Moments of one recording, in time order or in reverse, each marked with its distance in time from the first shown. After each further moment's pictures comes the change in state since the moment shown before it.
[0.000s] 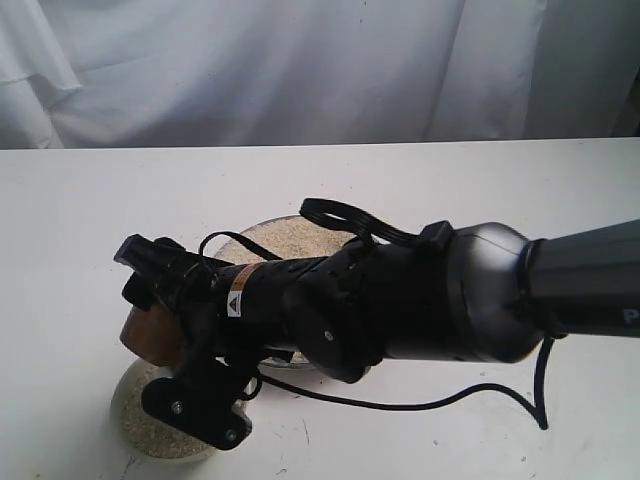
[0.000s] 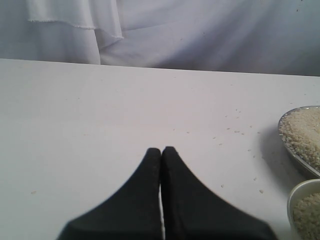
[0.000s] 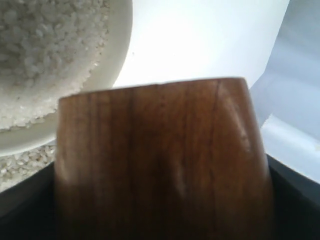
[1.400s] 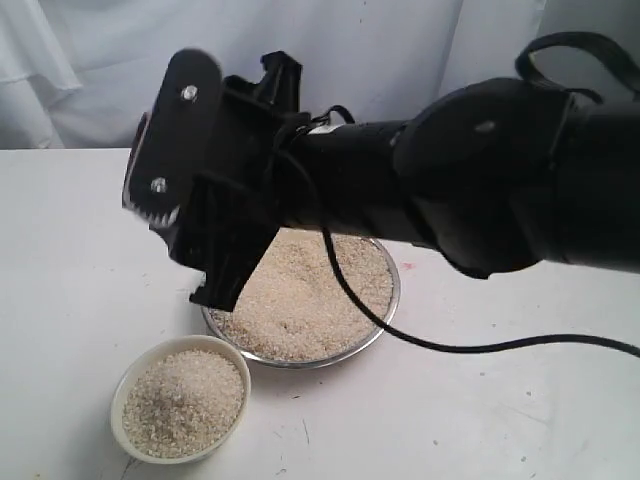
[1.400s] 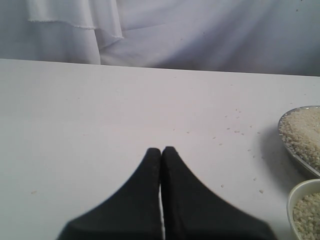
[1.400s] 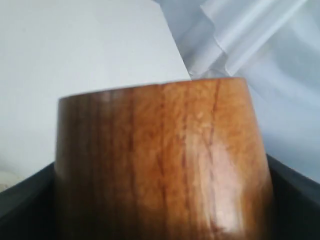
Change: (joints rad) left arm 0.000 0.000 0.000 0.000 0.000 0.000; right arm -0.080 -0.303 0.000 1.081 0.093 0.184
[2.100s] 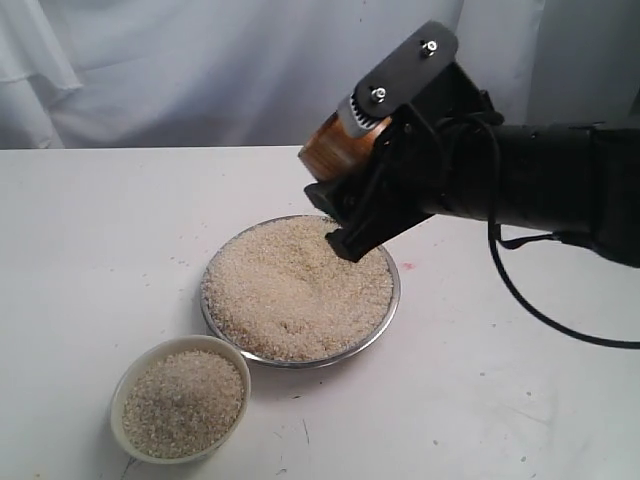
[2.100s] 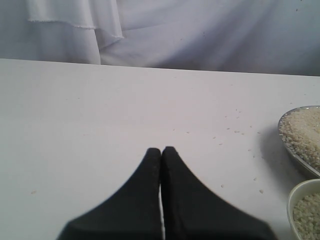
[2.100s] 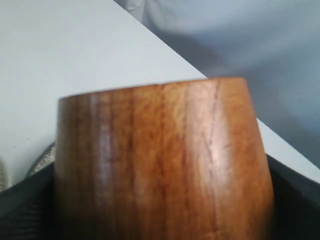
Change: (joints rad) left arm 0.000 0.000 0.000 0.000 0.000 0.000; right arm -0.275 -0.149 0.229 0.476 0.043 -0.138
